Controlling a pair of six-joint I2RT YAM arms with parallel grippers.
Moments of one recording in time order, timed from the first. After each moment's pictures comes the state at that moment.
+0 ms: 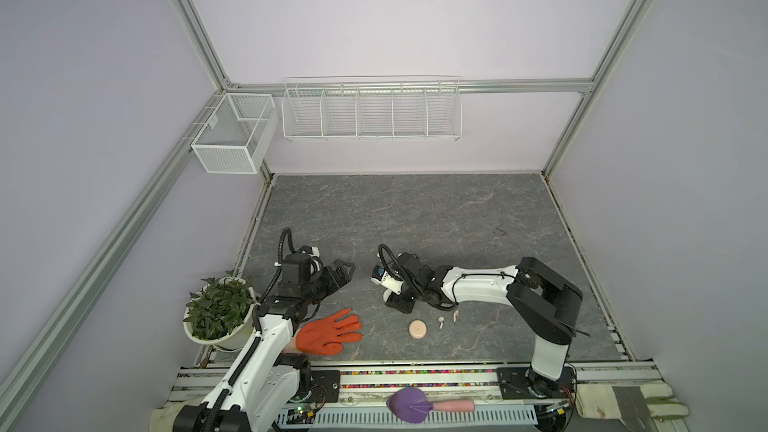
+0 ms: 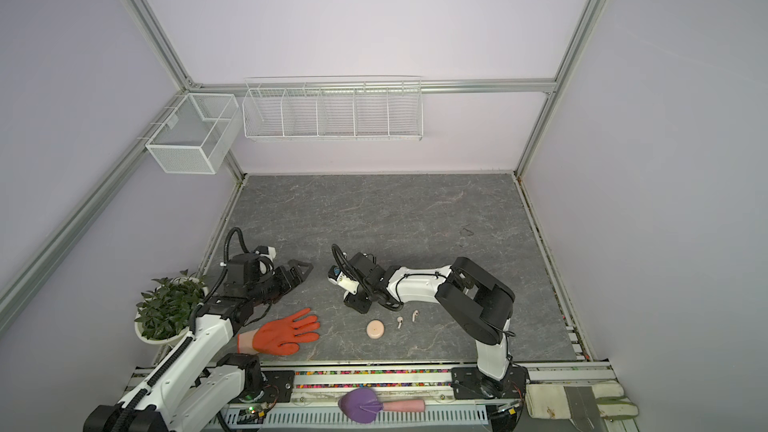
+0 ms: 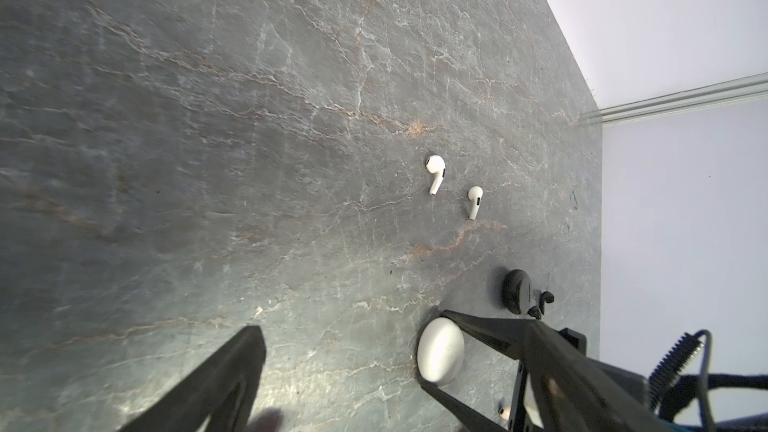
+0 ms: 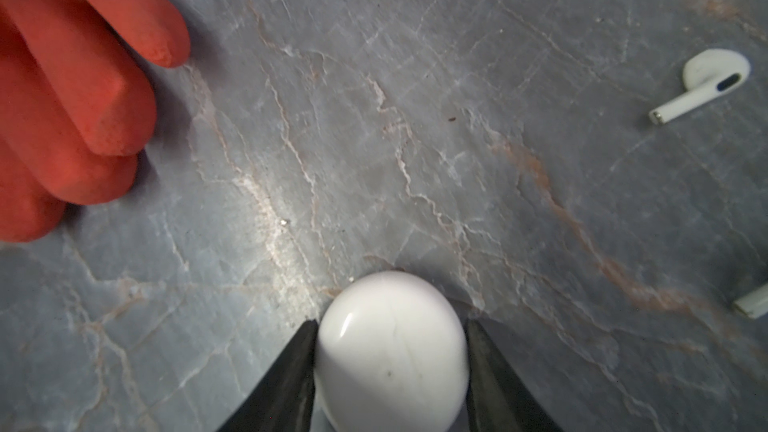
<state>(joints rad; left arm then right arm) -0.16 0.88 0.42 -0.27 0.41 -0.72 1.00 1.86 1.03 -0.16 -0.15 -0.15</state>
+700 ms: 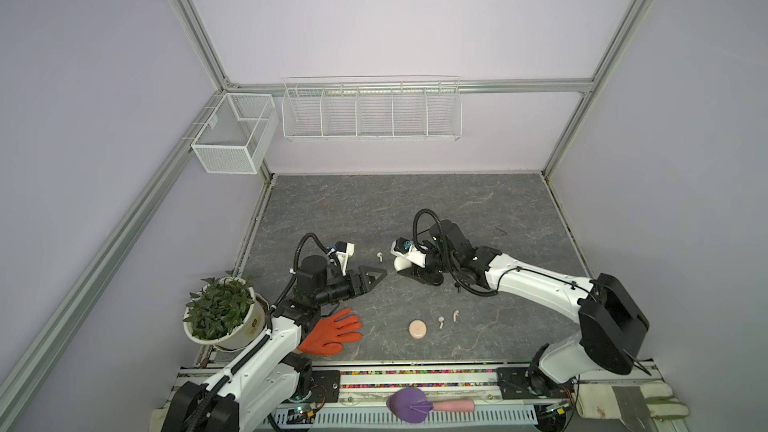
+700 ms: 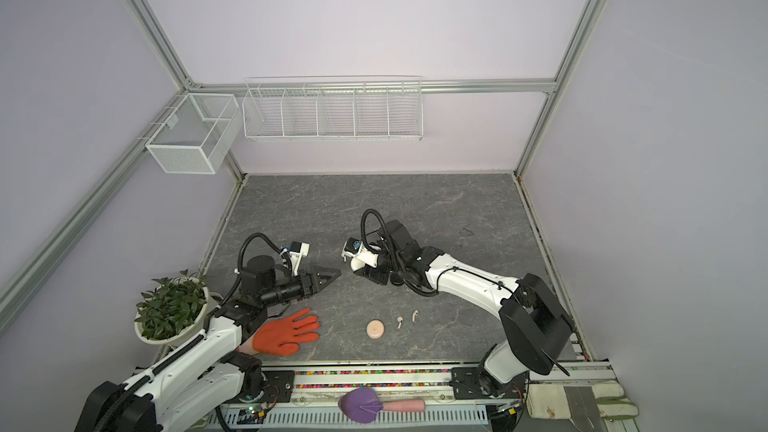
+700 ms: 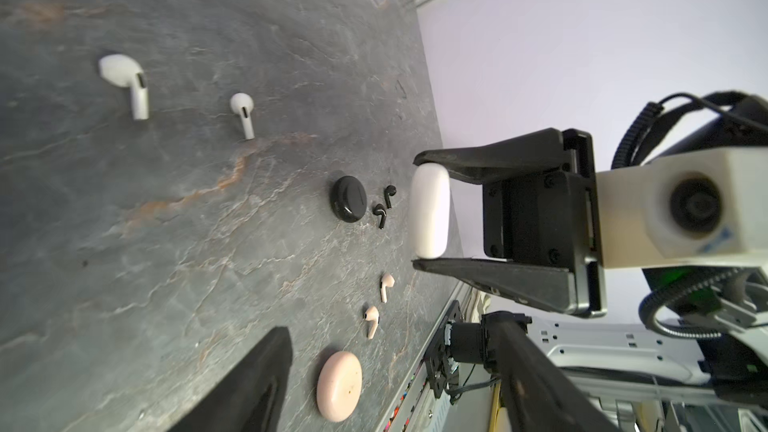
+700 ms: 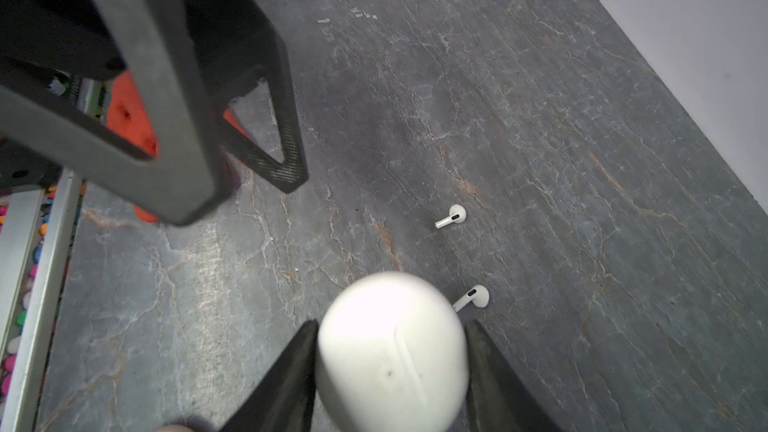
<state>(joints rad) -0.39 0.97 0.33 0.25 0.76 -0.89 0.81 1.52 0.99 -0.16 -0.35 -0.45</state>
